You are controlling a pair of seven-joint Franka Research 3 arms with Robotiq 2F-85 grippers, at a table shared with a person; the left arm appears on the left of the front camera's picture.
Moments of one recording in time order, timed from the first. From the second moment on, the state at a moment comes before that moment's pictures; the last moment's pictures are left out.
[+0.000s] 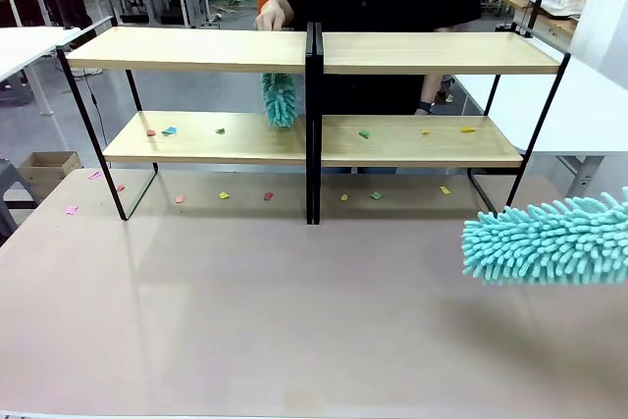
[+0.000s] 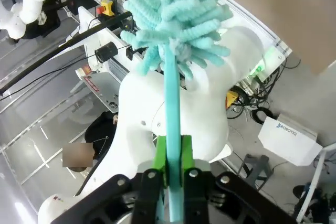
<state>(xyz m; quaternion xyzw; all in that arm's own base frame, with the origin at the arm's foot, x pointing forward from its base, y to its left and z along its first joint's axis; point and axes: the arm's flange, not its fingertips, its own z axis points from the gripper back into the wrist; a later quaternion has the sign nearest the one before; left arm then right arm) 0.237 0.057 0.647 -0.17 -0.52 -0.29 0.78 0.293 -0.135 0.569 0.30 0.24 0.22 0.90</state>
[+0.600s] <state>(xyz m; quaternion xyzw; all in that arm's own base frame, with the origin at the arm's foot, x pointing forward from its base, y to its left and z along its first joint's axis) 0.237 0.057 0.647 -0.17 -0.52 -0.29 0.78 0.295 -0.127 0.571 0.32 0.23 0.23 0.89</state>
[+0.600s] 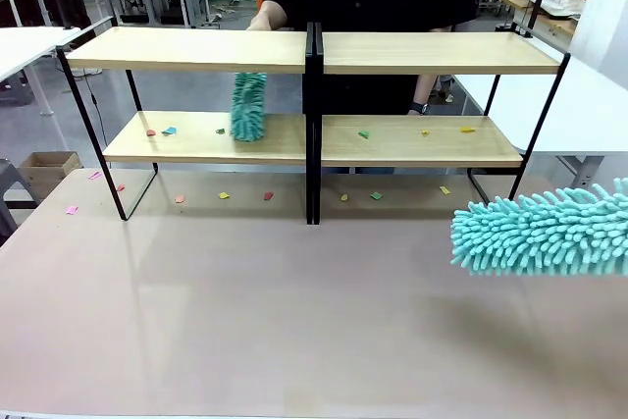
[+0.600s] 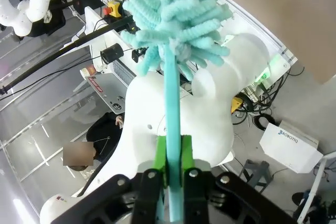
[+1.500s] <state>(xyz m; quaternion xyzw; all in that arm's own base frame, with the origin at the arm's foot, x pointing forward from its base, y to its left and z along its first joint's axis) 0.237 0.057 0.647 -0.17 -0.52 -0.29 0.78 0.288 -0.207 0.569 0.31 0.20 0.01 0.93</state>
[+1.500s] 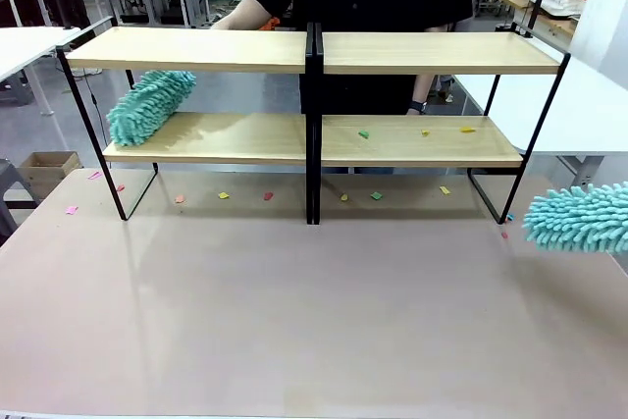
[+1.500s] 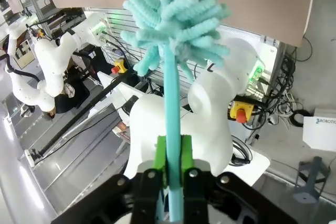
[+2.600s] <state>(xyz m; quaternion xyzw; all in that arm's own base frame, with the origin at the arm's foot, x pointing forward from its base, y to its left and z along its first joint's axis) 0.237 0.057 0.647 -0.17 -0.52 -0.29 0.78 0.284 -0.210 0.564 0.31 0.21 0.01 0.93</state>
